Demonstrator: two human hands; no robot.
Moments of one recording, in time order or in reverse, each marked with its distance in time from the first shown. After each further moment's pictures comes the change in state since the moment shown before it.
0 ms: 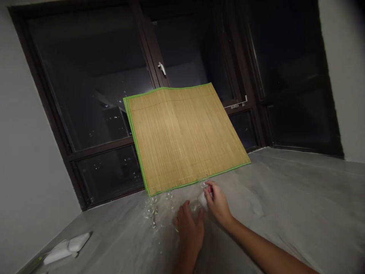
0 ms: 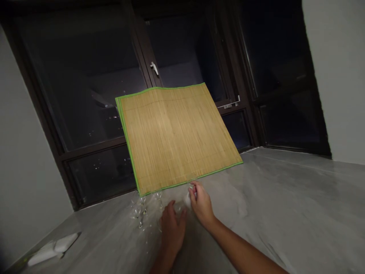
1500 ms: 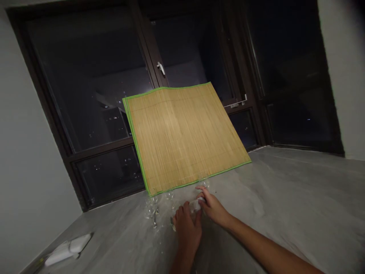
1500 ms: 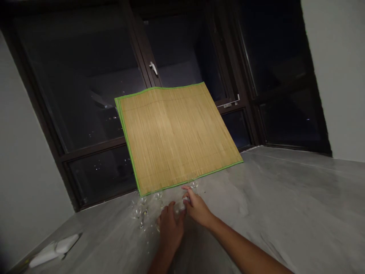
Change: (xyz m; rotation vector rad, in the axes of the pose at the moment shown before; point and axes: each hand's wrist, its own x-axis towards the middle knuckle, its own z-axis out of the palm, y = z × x) left_hand 0.005 -0.011 -0.006 0.169 0.009 0.077; right_hand -0.007 0.005 0.006 0.194 -0.464 -0.034
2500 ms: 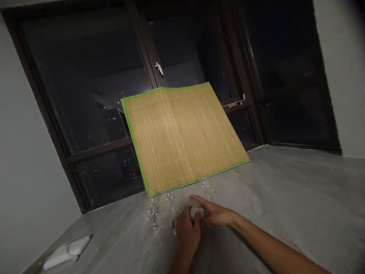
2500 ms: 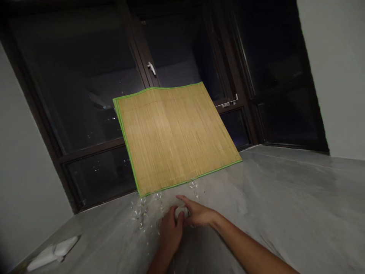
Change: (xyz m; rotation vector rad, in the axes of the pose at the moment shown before) left_hand -0.001 0.000 -0.004 -0.147 -0.146 -0.031; right_hand -0.005 -0.025 -0.022 0.392 -0.515 0.394
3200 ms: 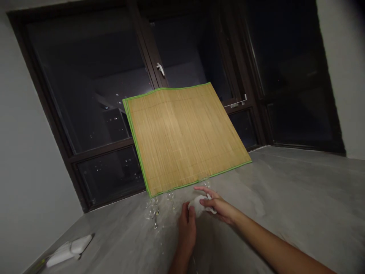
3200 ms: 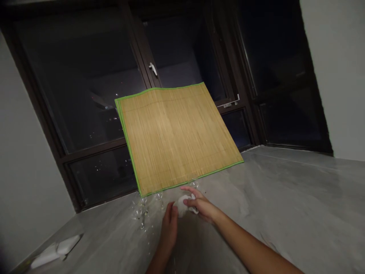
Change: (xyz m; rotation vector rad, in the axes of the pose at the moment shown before) left_hand 0.008 0.003 -0.003 -0.726 0.013 -0.055; right_hand 0.002 -0.017 0.002 0.534 0.297 -0.027
